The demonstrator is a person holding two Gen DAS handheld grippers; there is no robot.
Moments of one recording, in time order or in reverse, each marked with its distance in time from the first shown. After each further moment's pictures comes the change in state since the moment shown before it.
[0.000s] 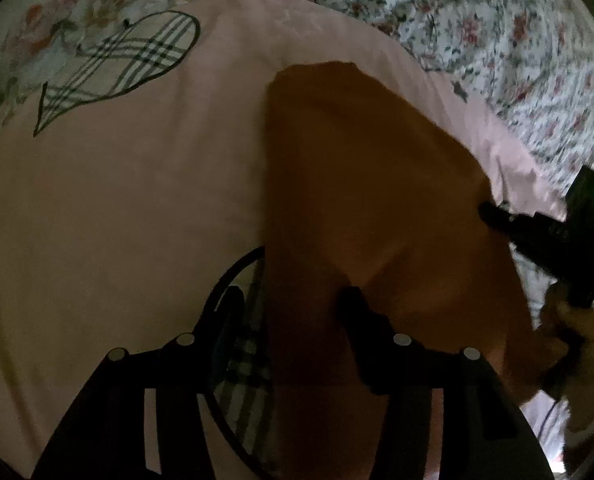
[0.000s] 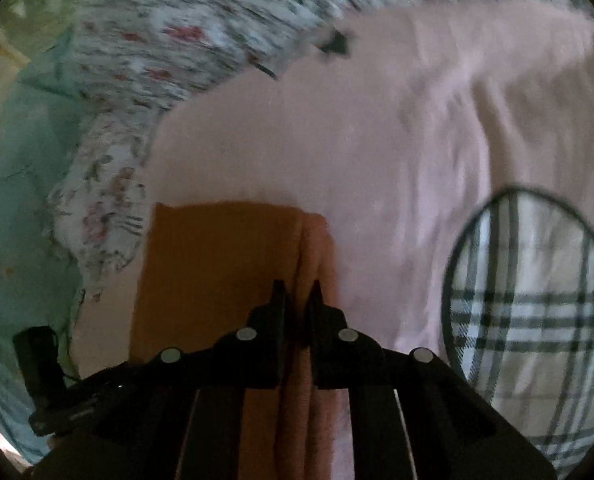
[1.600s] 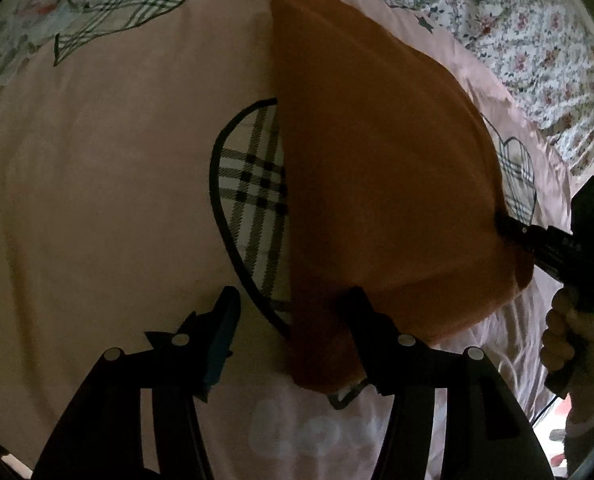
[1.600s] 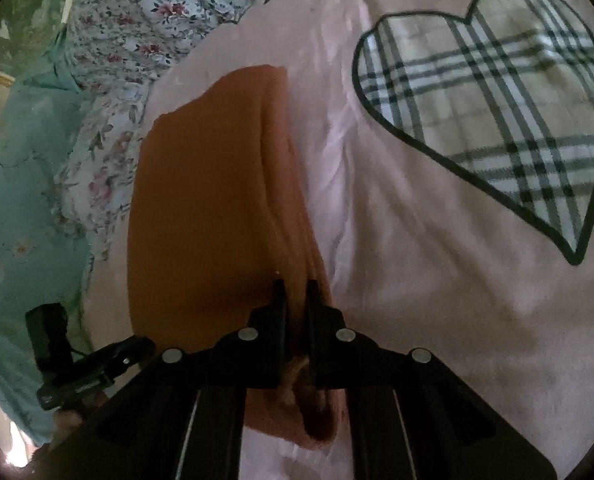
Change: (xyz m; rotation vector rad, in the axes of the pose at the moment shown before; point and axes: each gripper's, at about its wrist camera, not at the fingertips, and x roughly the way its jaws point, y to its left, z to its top) left arm -0.032 0.012 -0.080 0.065 0.132 -0.062; right arm -0.061 -0.014 -0.126 0.093 0.037 -0.008
